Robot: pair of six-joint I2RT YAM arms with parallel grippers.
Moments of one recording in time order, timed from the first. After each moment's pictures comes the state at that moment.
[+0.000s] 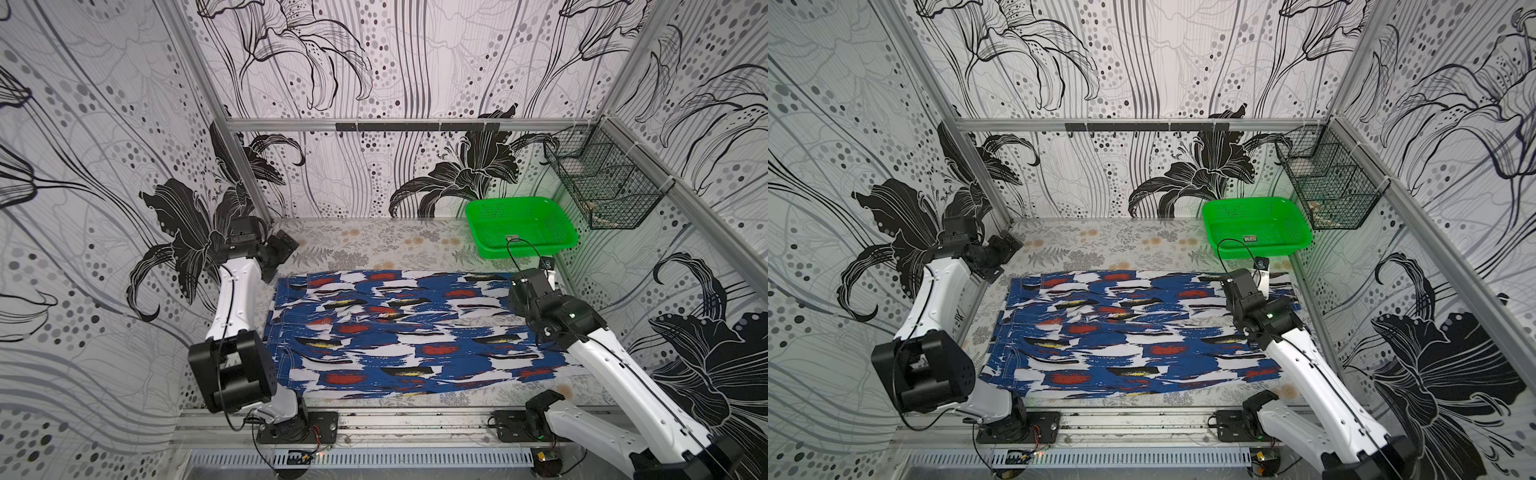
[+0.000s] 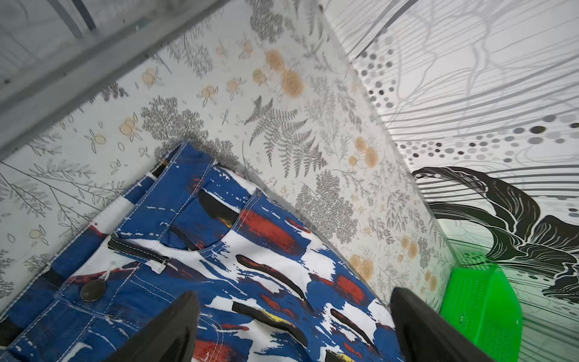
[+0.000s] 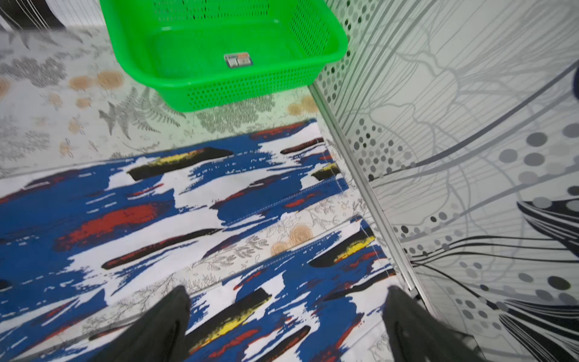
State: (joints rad) left arm 0.34 1.56 1.40 -0.79 0.26 -0.69; right arm 0.44 1.02 1.01 -1.01 0.69 0.52
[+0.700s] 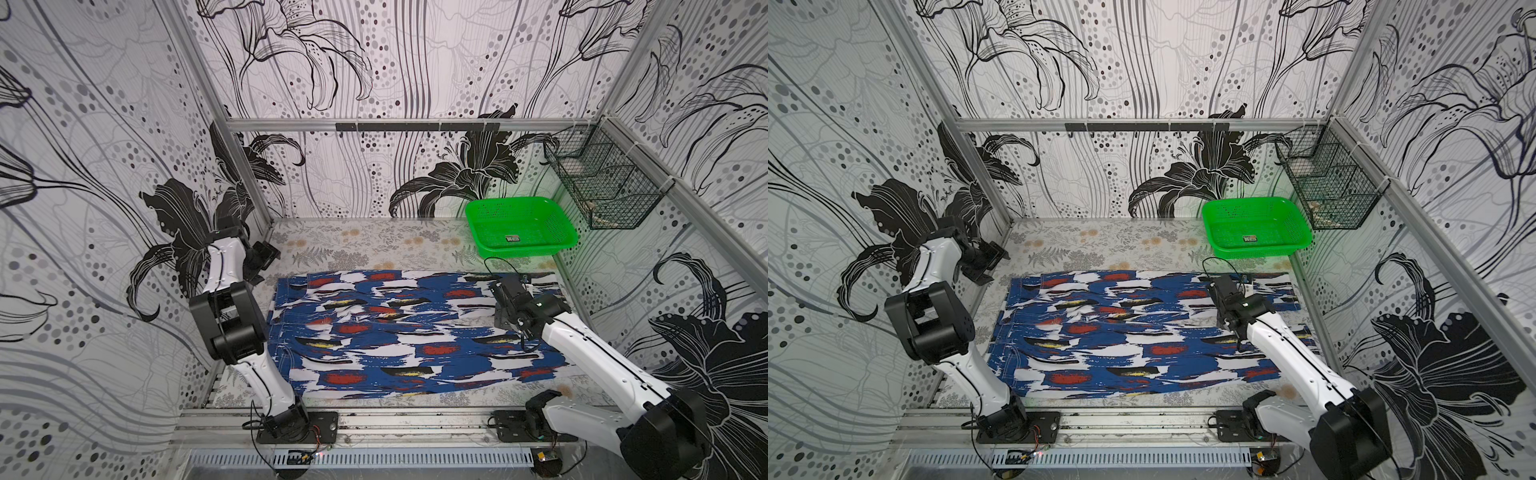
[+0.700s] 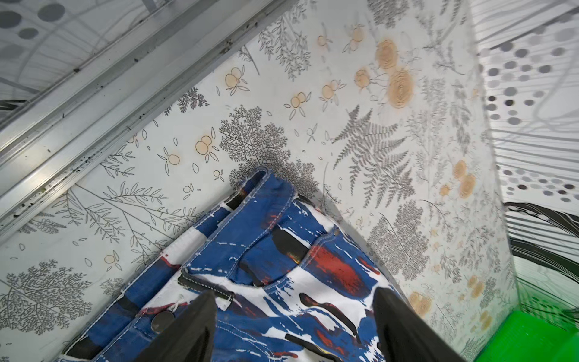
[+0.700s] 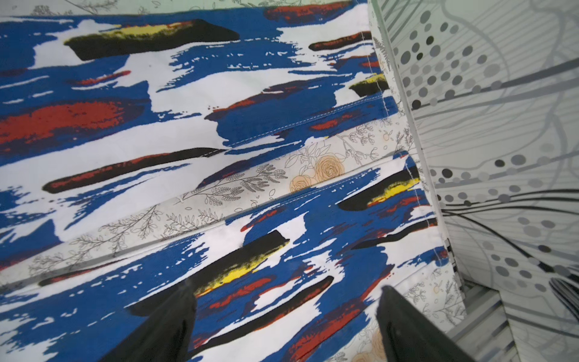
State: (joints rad) left arm 0.47 1.94 1.70 -0.99 0.22 -0.57; right arm 0.44 1.13 0.87 -0.99 0.56 0.58
